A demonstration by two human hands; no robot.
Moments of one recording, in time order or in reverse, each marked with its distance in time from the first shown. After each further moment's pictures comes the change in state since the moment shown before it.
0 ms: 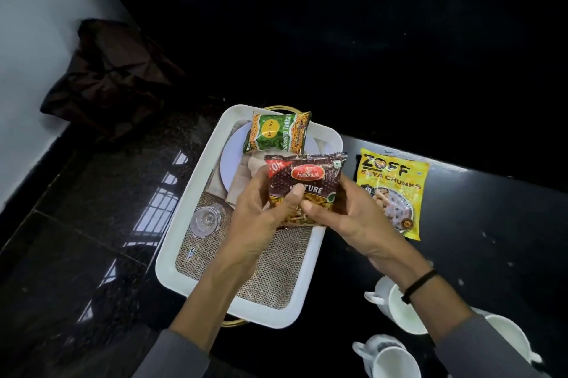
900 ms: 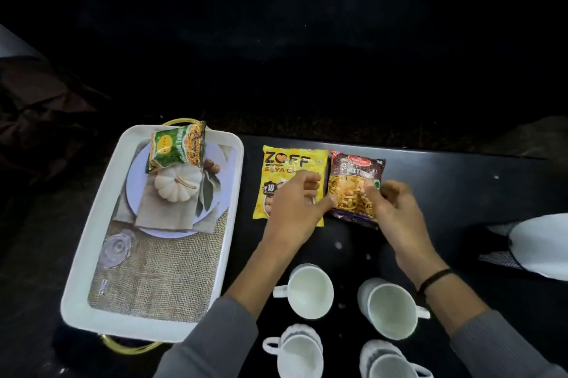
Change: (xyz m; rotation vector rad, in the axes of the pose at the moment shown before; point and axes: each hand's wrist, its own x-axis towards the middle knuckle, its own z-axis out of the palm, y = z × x) left_hand 0.036 -0.039 0.199 0.691 -0.091 -0.034; right_hand -0.069 0.074 -0.166 0.024 0.721 0.286
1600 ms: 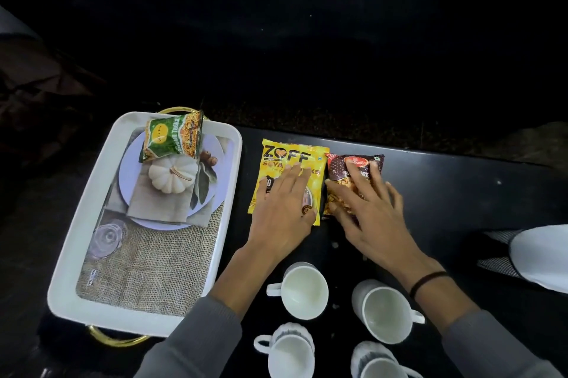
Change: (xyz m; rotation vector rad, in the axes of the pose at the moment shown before) left_hand 0.002 -0.026 -0.007 0.678 -0.082 0.202; right_hand 0.010 0.014 0.008 -0.910 -0.271 -0.656
